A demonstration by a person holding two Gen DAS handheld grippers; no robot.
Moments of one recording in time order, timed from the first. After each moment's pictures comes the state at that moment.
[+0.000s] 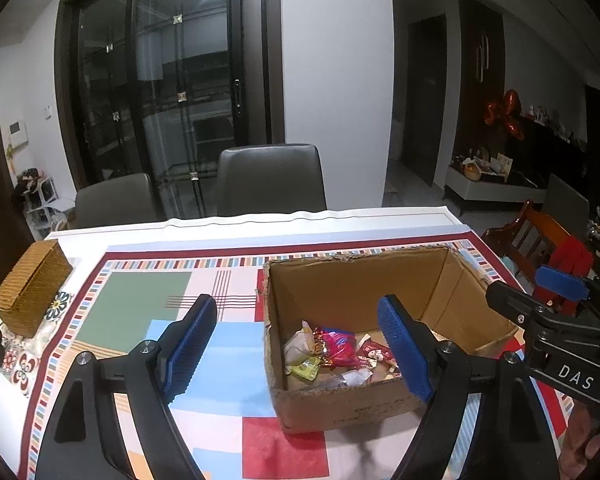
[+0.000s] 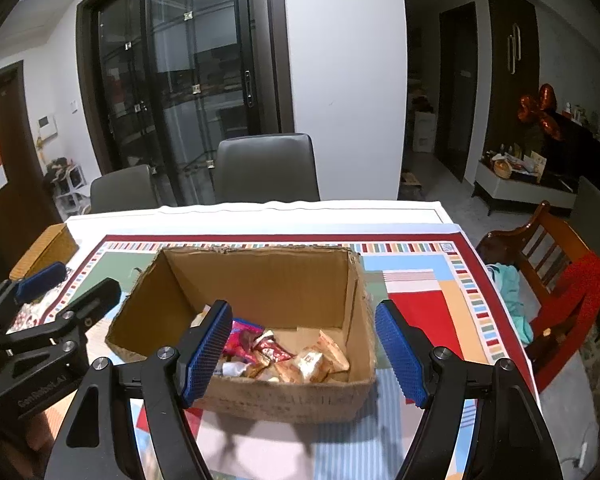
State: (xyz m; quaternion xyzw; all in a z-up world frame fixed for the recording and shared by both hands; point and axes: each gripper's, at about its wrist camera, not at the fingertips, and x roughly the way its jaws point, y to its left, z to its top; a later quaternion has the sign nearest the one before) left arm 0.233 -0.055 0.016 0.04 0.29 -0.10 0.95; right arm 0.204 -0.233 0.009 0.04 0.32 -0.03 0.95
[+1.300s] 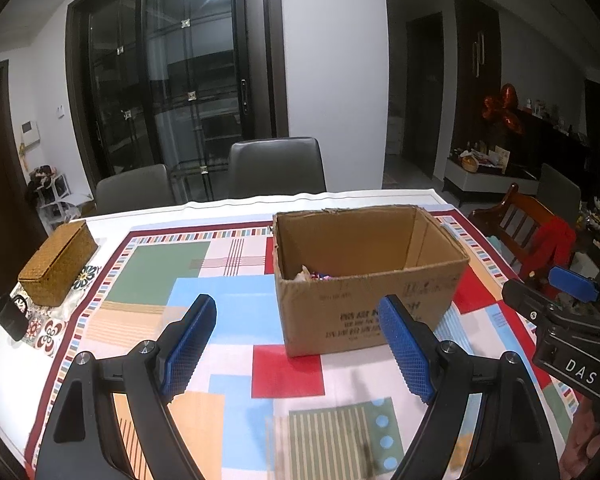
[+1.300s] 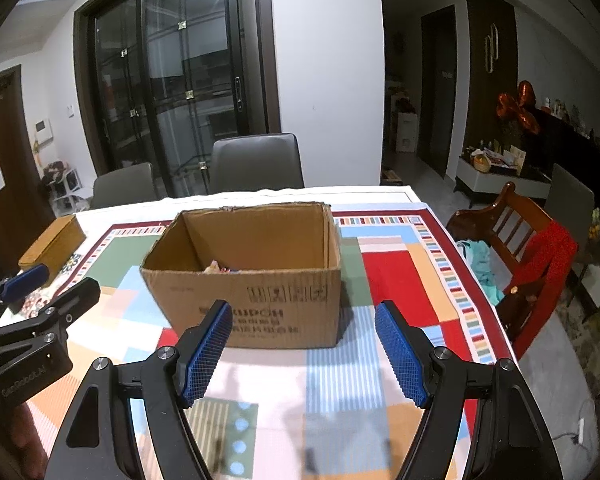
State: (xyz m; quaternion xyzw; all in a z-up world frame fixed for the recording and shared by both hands) left arm 0.124 -0.040 0.021 0.05 0.30 -0.09 0.95; right arm 0.095 -0.224 0.014 0.04 0.31 -0.06 0.95
